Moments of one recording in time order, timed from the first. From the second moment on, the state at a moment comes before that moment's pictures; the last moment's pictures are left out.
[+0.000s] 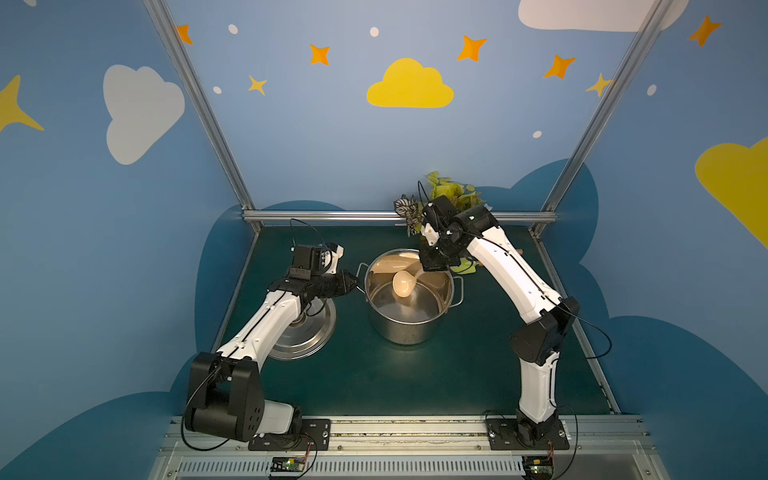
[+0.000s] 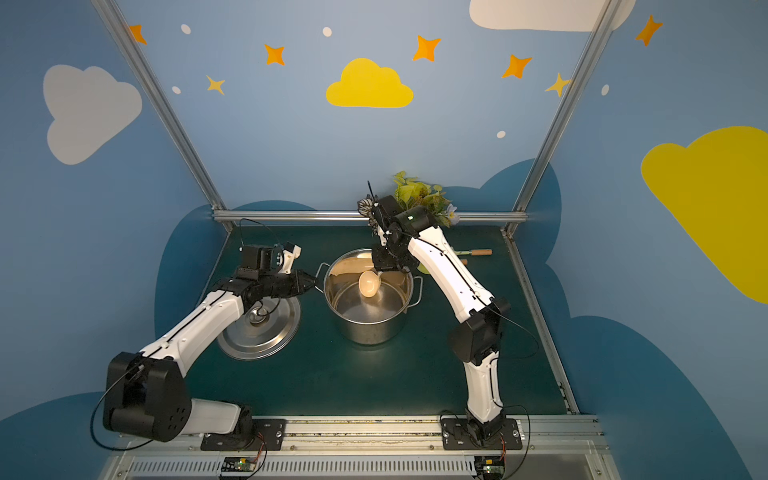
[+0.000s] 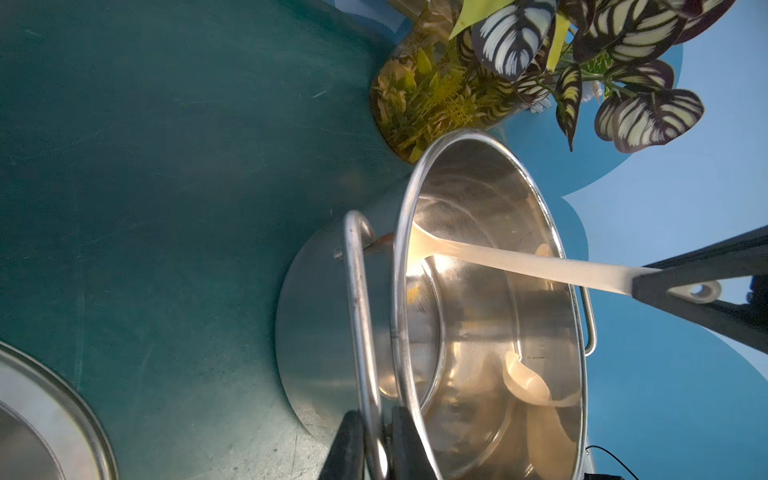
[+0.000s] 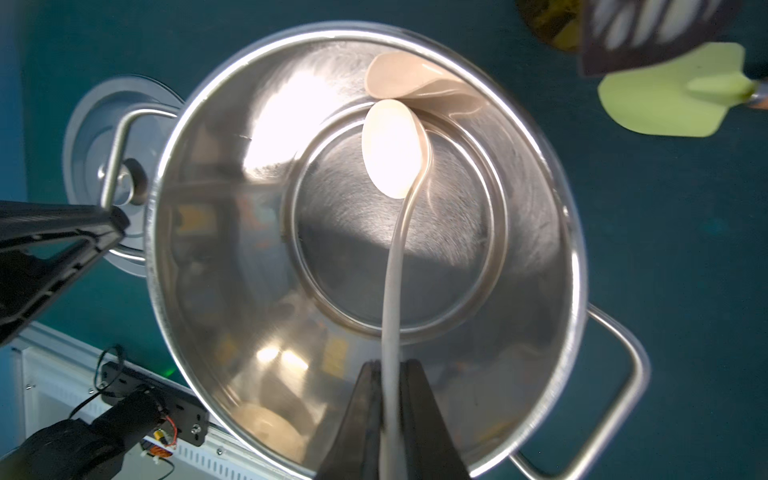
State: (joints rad) left arm -0.16 1.40 1.01 -0.38 0.60 -0.41; right arm 0.65 2.03 2.28 -1.44 -0.12 0.39
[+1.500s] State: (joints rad) left arm -0.15 1.40 1.00 -0.37 0.63 -0.41; right arm 0.64 1.95 2.22 -1.54 0.01 0.36
